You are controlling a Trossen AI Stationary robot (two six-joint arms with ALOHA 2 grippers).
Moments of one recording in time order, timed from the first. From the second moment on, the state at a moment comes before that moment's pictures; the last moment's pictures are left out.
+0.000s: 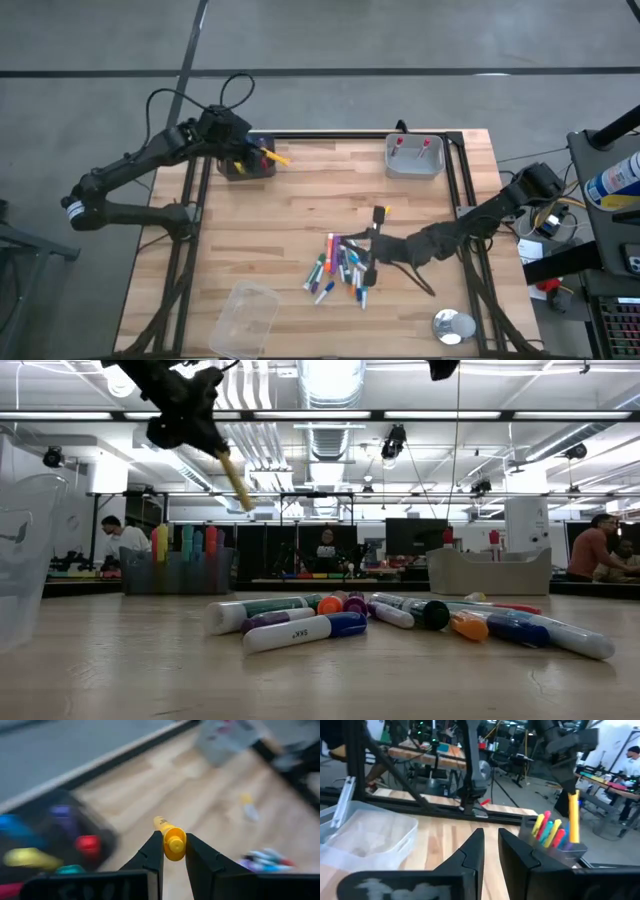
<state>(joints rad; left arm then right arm) 0.59 1.03 1.08 -0.73 0.09 -0.36 0.46 1.45 0.78 0.59 0.65 -0.13</state>
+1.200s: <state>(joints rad) 0.70 1.16 1.44 -1.20 -0.26 -0.34 0.32 1.41 0.77 0.47 0.44 -0.11</state>
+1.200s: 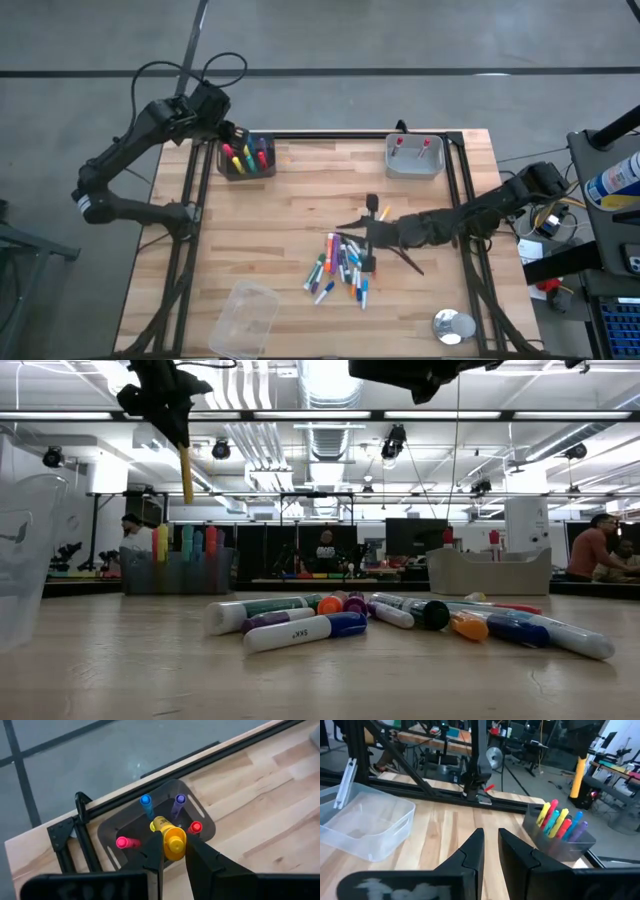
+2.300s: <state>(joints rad) 1.05 1.43 1.59 -1.28 -0.07 -0.30 0.21 1.33 0.72 0.47 0.29 -0.20</state>
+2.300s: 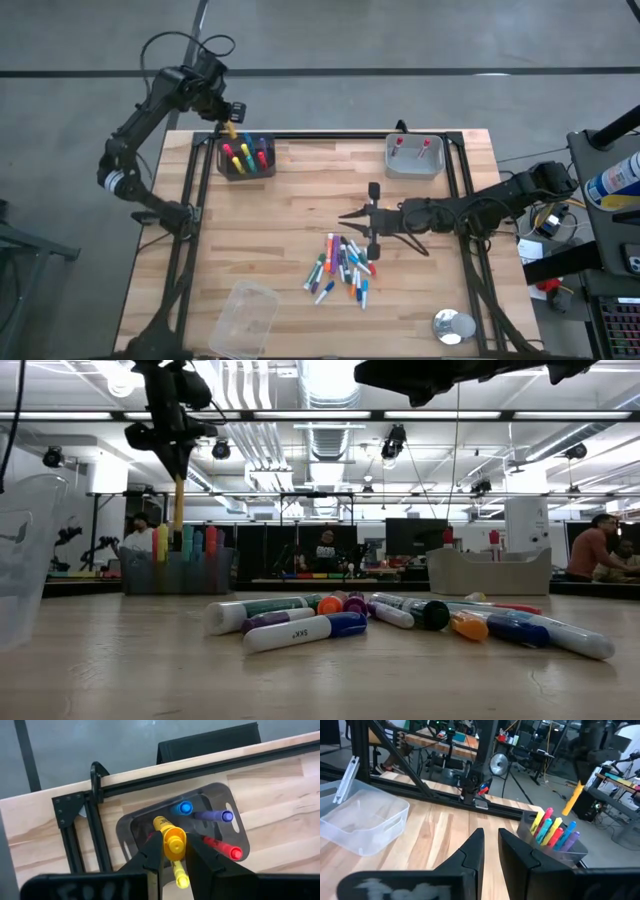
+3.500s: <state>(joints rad) 1.07 1.50 1.52 -1.23 -0.06 -0.34 0.21 1.33 0.68 0.47 0.29 -0.19</state>
